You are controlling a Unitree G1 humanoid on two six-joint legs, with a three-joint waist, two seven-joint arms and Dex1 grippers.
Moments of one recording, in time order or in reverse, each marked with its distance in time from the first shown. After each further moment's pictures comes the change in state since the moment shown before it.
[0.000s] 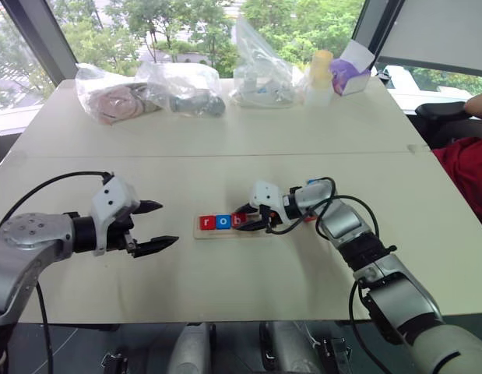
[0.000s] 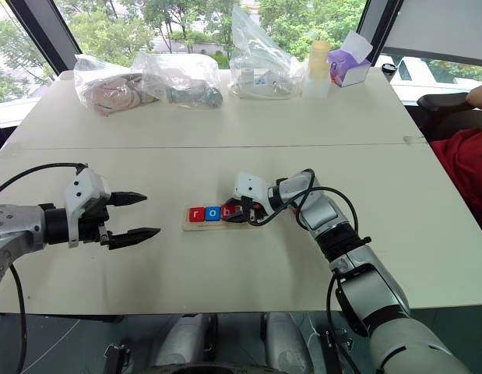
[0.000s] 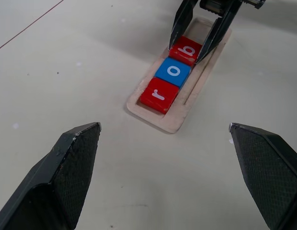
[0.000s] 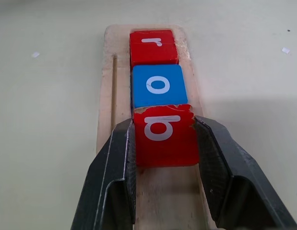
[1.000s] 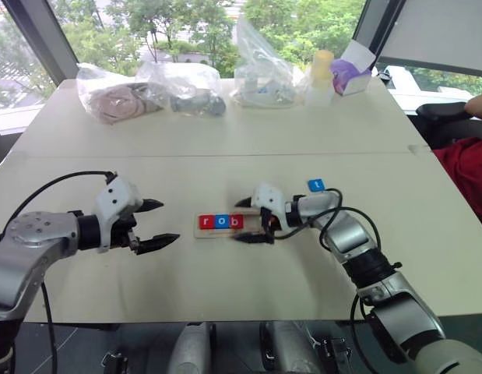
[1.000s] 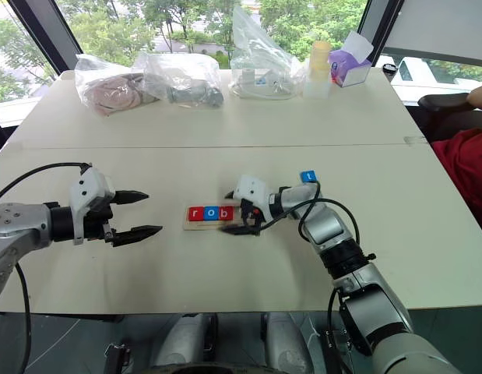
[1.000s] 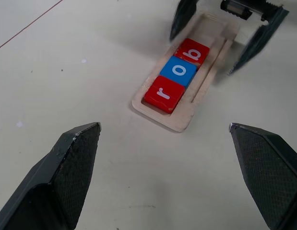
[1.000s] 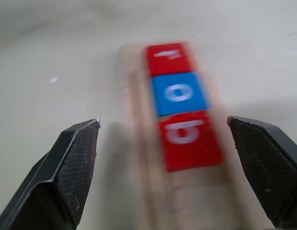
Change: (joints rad) left arm -0.048 -0.023 -0.044 0.037 0.032 -0.027 0.000; right arm 0.111 -0.006 -0.097 -0.211 0.052 0.157 -0.156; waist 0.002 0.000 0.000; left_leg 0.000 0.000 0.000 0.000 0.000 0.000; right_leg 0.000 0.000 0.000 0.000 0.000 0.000
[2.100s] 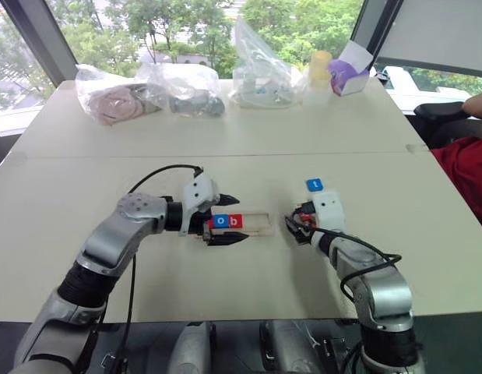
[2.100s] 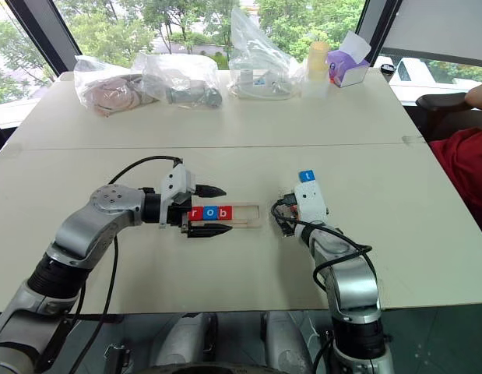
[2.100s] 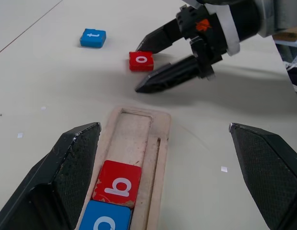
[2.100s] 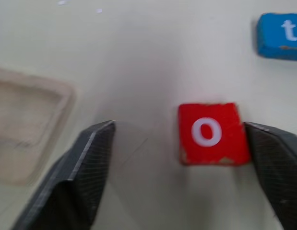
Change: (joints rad) left arm -0.352 -0.337 -0.416 0.213 0.144 -0.135 -0.069; right arm 0.445 0.206 -0.273 -0.699 -0.042 0.760 -0.865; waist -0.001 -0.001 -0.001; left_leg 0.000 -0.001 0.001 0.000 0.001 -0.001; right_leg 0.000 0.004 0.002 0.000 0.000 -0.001
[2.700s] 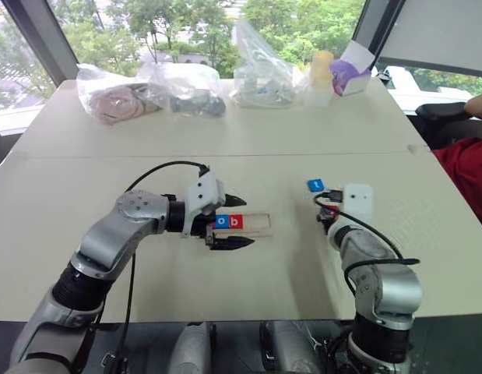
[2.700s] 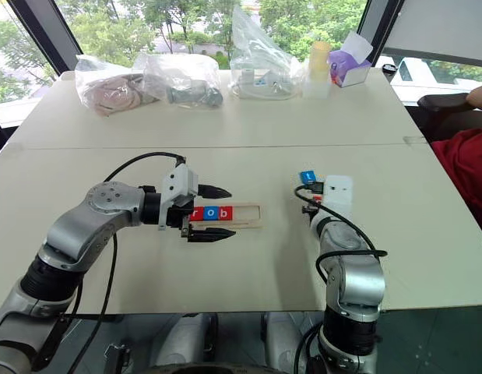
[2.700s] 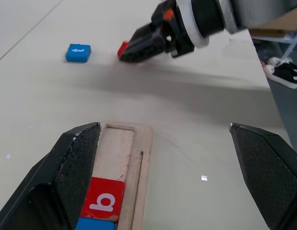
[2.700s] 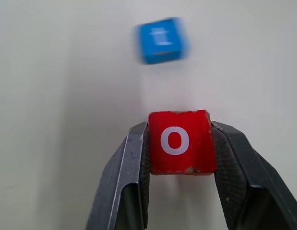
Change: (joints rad) left arm -0.015 0.018 -0.001 -0.123 -0.038 0.081 -0.017; right arm -0.060 0.209 -0.220 -0.133 -0.048 0.223 -0.252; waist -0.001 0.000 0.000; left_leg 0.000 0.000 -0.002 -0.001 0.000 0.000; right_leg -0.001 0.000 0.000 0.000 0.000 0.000
